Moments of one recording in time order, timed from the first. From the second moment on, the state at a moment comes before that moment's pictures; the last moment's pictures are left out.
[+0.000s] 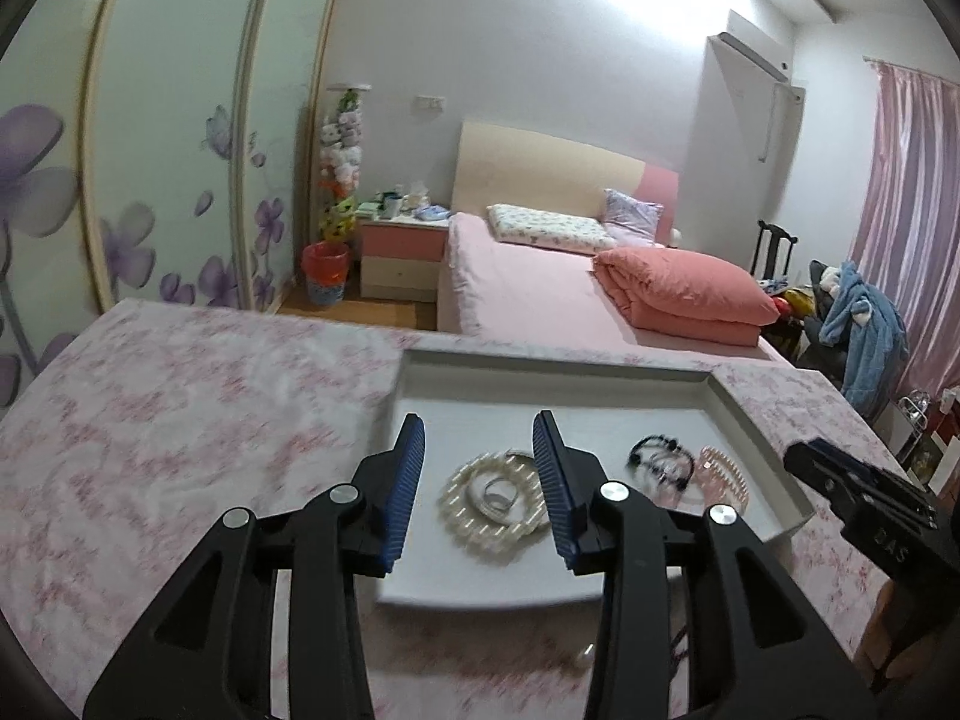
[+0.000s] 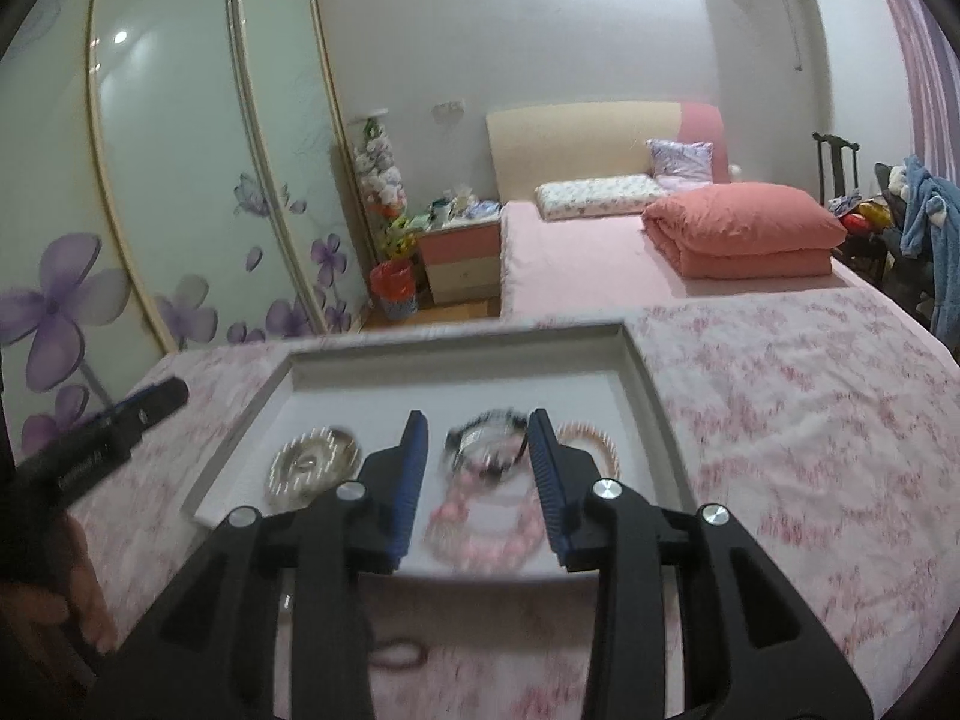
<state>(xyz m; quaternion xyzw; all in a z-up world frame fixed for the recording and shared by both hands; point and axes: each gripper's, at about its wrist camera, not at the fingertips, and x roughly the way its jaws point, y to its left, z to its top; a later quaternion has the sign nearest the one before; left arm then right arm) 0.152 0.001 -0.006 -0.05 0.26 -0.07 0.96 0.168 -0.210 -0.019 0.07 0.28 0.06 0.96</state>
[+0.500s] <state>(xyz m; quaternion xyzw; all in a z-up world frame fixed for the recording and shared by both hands) 0.115 0.055 -0.028 -0.08 0.30 -0.02 0.95 0.140 -0.144 -0.066 0.01 0.39 0.16 0.91</state>
